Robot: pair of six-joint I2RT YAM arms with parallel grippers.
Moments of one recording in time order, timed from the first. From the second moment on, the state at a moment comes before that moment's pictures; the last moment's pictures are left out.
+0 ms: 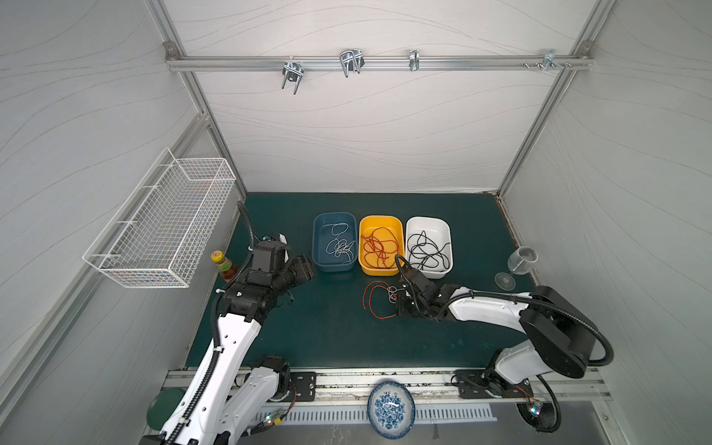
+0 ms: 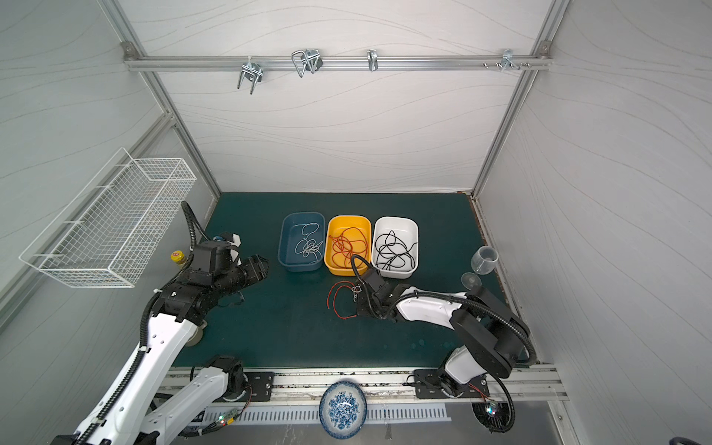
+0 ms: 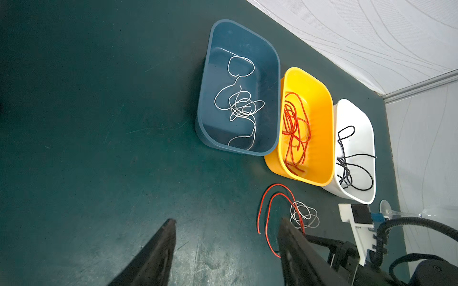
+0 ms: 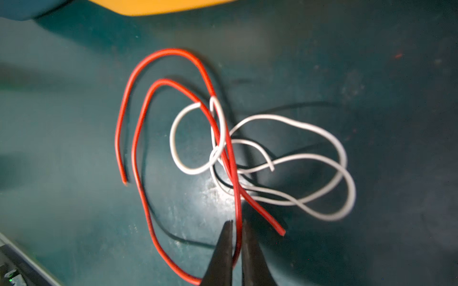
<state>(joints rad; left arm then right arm) -0.17 0.85 0.90 -0.81 0.06 -0.57 0.90 1.48 0.66 -0.20 -0.06 0.81</state>
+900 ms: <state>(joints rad) -0.17 0.85 0.90 -0.81 0.06 -0.58 0.95 1.19 0.85 -0.45 0.08 0.67</state>
